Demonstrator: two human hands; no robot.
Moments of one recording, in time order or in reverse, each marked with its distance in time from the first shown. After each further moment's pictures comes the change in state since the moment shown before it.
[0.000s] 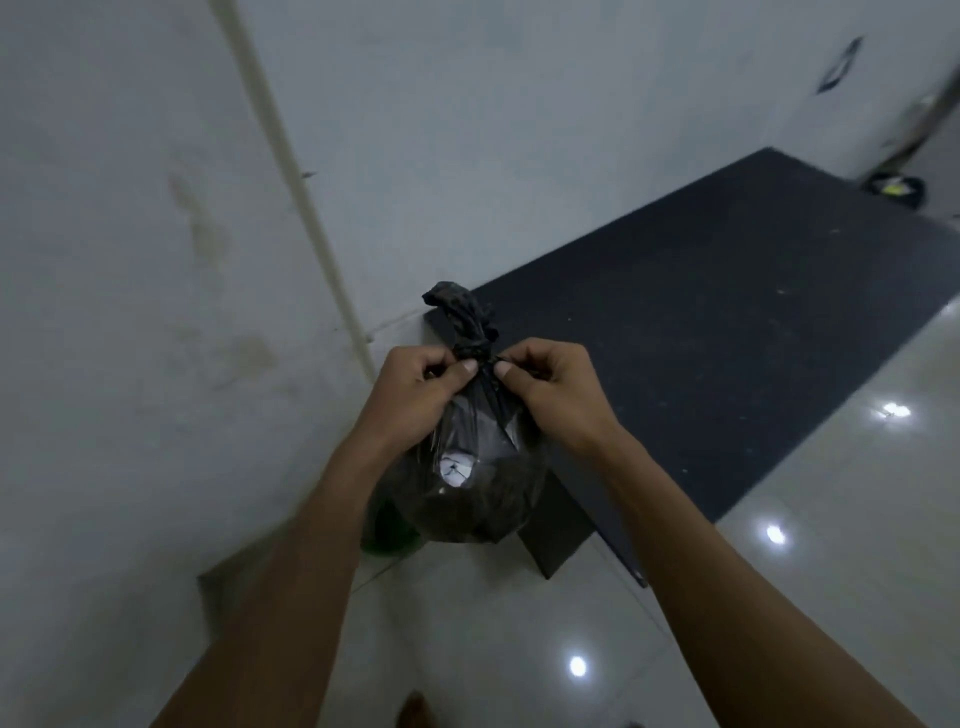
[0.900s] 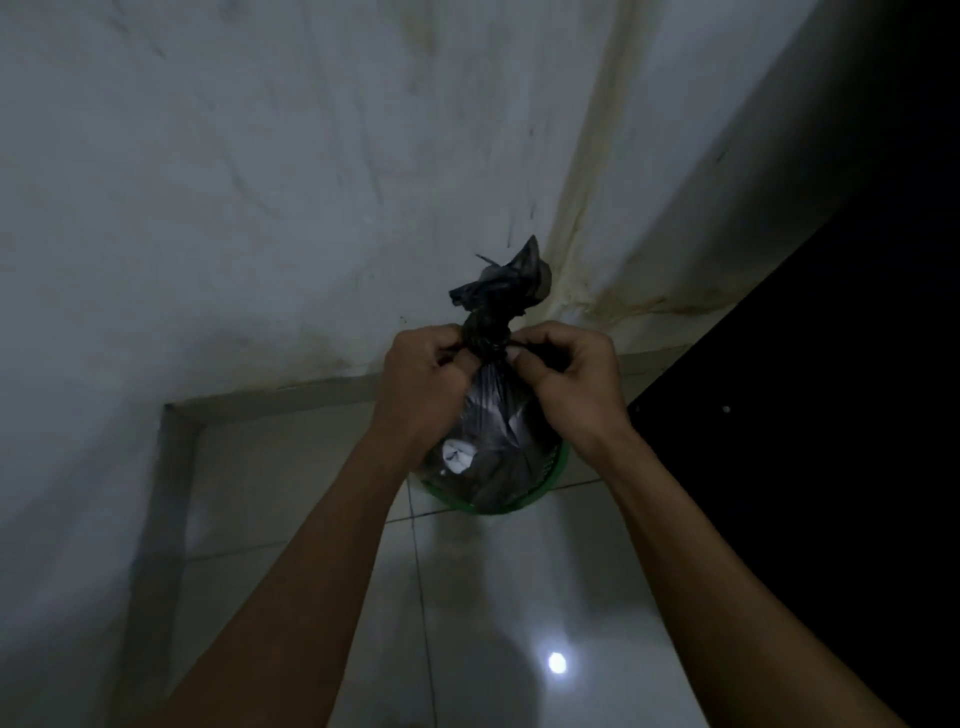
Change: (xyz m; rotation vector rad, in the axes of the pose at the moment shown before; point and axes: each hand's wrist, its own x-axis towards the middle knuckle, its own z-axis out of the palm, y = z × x) left_hand 0.075 -0.575 -0.003 -0.080 0.485 -0.151; right_hand 0.123 0.463 0.359 0.079 -0.269 -0.073
